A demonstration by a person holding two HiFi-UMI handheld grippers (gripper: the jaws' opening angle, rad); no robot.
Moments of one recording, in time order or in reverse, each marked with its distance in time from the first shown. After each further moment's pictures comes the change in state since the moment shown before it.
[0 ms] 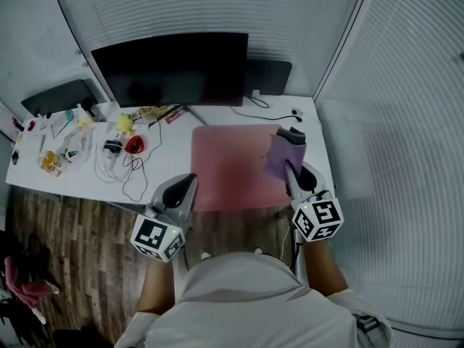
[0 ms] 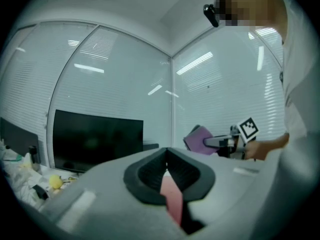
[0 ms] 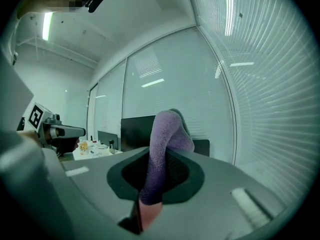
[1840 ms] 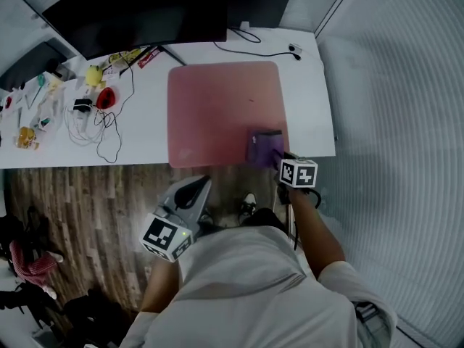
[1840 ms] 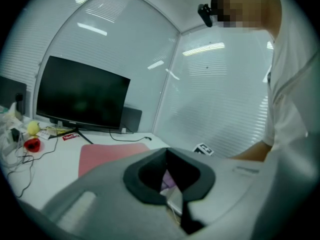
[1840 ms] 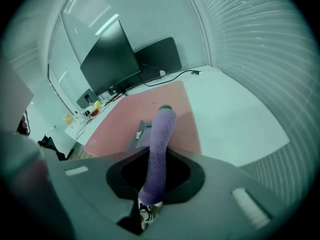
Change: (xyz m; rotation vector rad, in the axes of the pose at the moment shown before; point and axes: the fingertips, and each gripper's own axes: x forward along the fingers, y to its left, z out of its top) left arm 0.026 -0.092 -0.130 -0.222 0.244 -0.154; right arm -0.009 -0.082 -0.334 0.423 0.738 -0.120
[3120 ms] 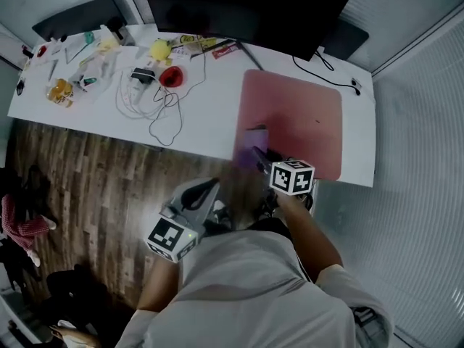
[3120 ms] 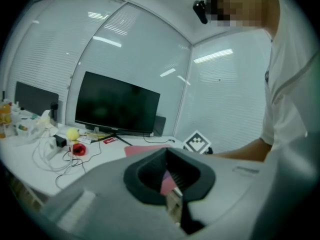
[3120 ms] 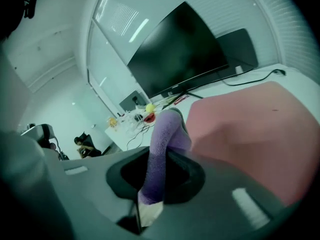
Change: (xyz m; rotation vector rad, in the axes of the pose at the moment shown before) left arm -0.171 0.124 0.000 -0.025 -0.062 0.151; right arm 0.071 0.332 0.032 -0.126 -0.030 0.416
